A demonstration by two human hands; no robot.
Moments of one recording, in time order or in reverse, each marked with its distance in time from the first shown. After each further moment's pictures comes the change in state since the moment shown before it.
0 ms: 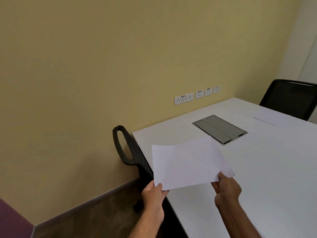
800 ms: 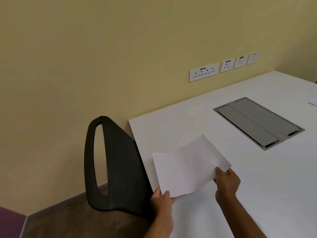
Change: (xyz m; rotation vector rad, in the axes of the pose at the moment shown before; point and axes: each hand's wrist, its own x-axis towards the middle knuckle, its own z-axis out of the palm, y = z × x) left_hand 0.316 -0.088 0.093 0.120 0.224 -0.094; right_hand 0.292 0.160 0.163 -0.447 -0.023 -0.090
